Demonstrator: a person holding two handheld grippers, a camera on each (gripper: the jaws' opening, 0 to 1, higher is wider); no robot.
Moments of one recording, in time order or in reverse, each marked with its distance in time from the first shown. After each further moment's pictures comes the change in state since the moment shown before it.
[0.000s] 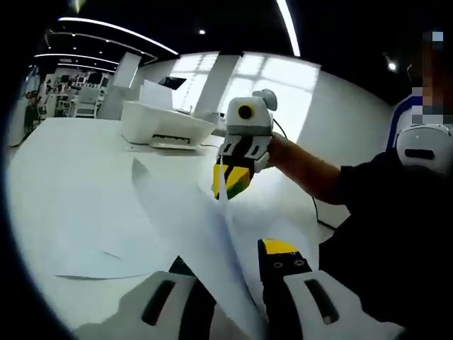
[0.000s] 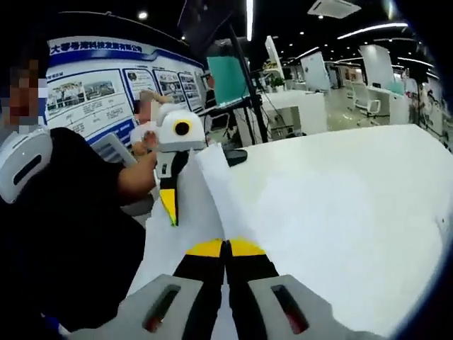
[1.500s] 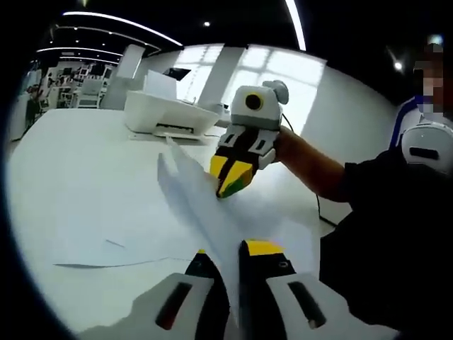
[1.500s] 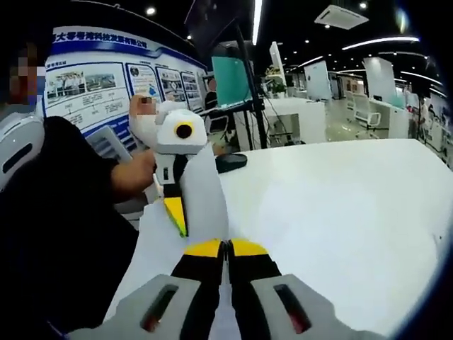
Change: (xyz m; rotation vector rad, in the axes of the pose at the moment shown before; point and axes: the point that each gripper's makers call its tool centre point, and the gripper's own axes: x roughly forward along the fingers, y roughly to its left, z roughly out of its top) left arm -0.001 0.000 -0.014 -0.036 0.050 0.016; right arm 0.014 0.004 0.007 -0.097 -0.017 -0.038
